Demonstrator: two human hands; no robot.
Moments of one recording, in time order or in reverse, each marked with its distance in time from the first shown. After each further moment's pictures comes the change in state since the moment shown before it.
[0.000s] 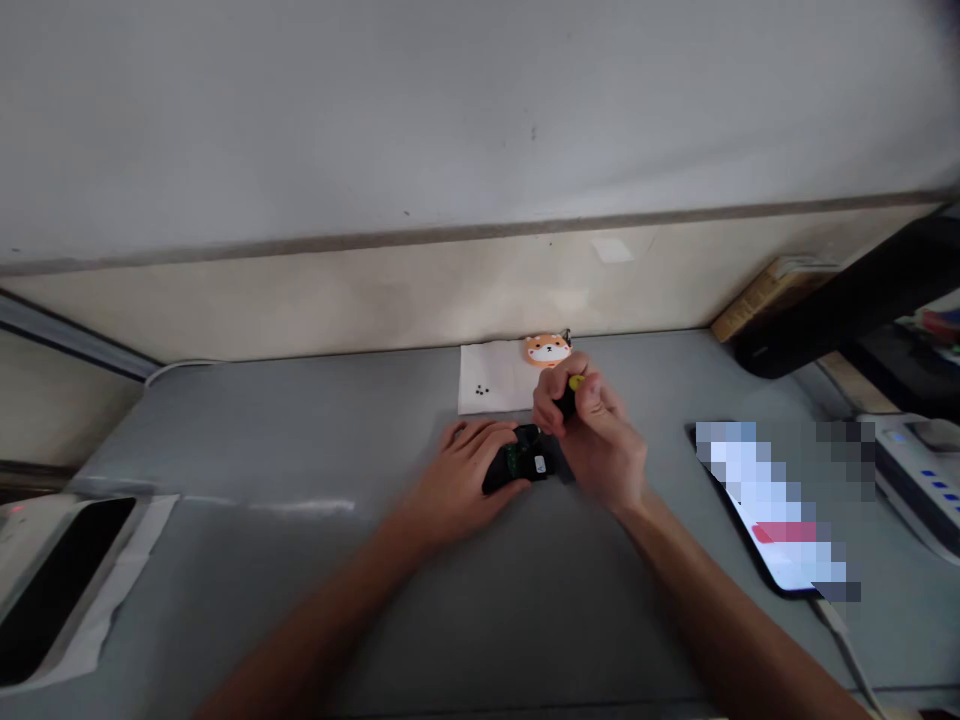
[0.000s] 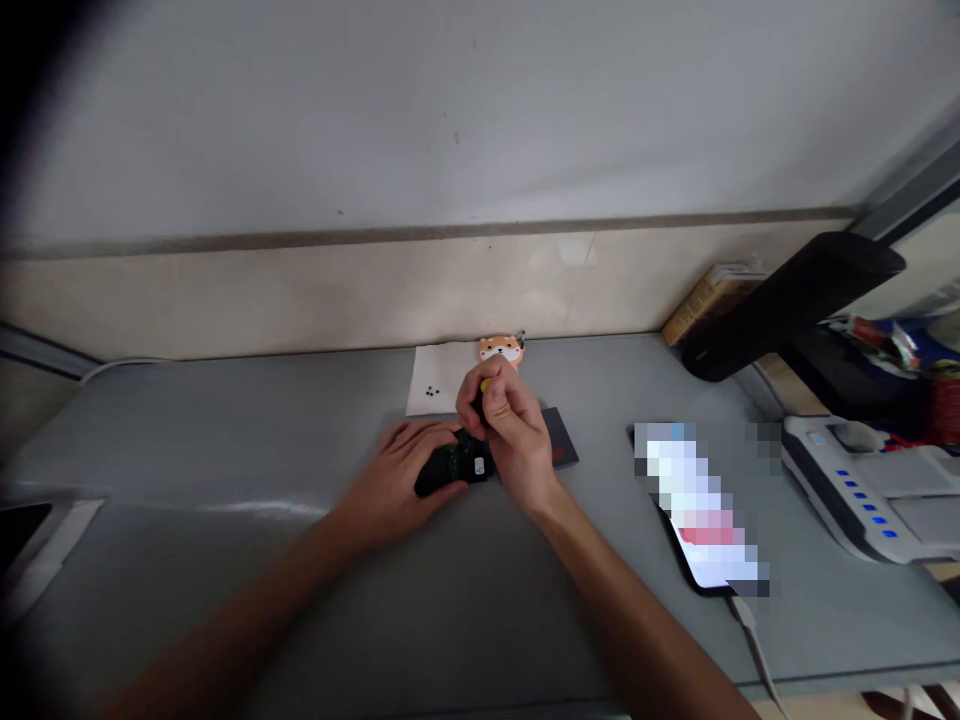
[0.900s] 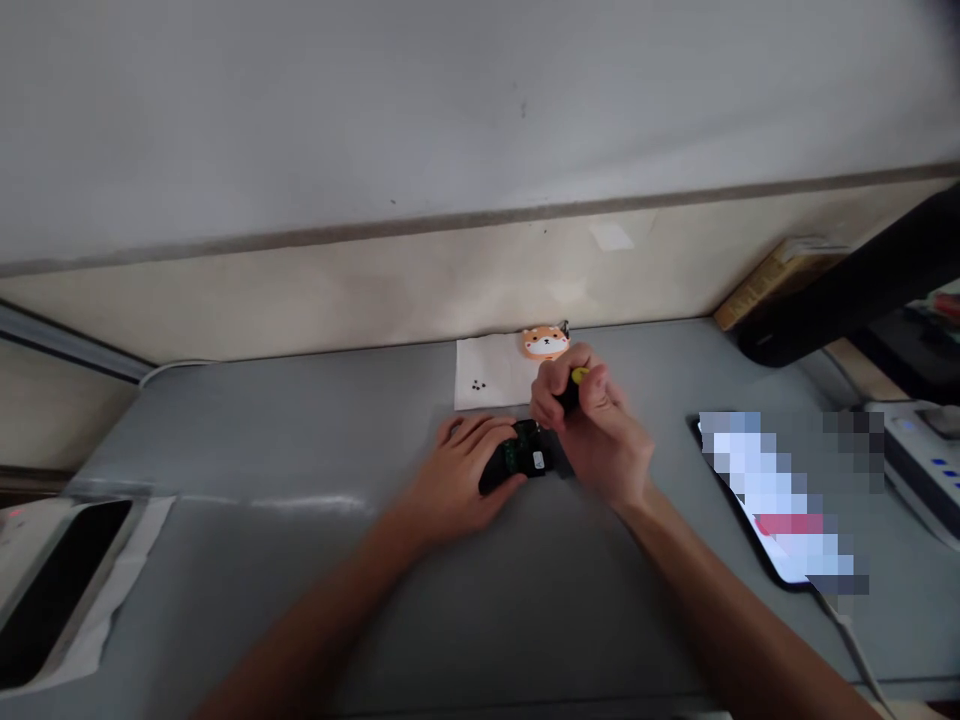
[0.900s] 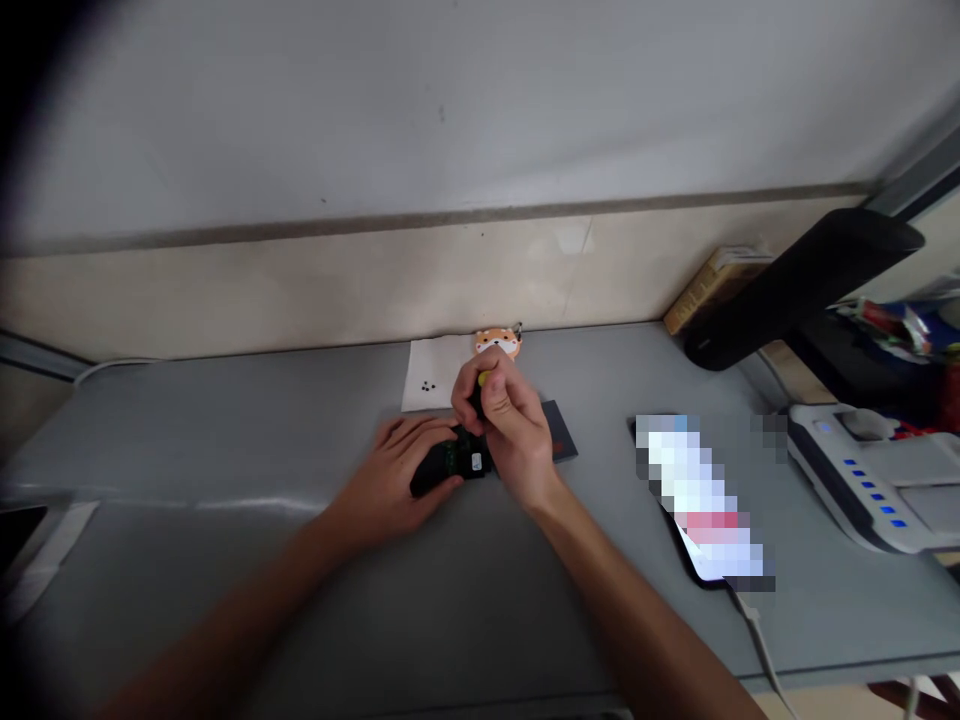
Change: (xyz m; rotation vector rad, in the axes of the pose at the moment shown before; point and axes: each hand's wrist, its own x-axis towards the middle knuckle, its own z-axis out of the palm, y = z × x) left_hand -0.001 0.001 0.000 0.037 0.021 0.036; right_hand -0.001 0.000 -0.002 0.021 0.002 -0.012
